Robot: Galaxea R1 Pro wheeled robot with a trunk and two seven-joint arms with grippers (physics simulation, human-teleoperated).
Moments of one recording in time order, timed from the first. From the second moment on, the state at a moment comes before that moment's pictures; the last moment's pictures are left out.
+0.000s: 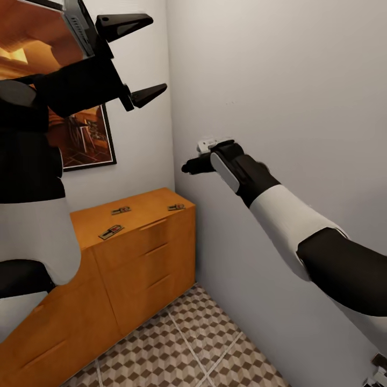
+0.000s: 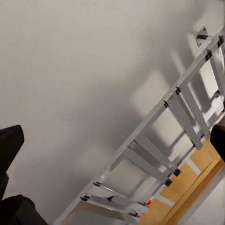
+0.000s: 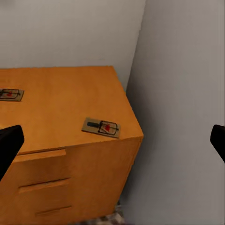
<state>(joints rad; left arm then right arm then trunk) -1.42 0.04 0.03 -1.49 2.35 1.00 0.80 -1.53 0.17 0.53 -0.64 -0.43 0.79 0.00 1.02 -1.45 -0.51</state>
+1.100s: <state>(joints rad) -1.39 0.04 0.02 -1.48 2.35 1.00 0.81 -1.52 0.17 1.03 -0.64 -0.42 0.92 0.26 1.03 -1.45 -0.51</state>
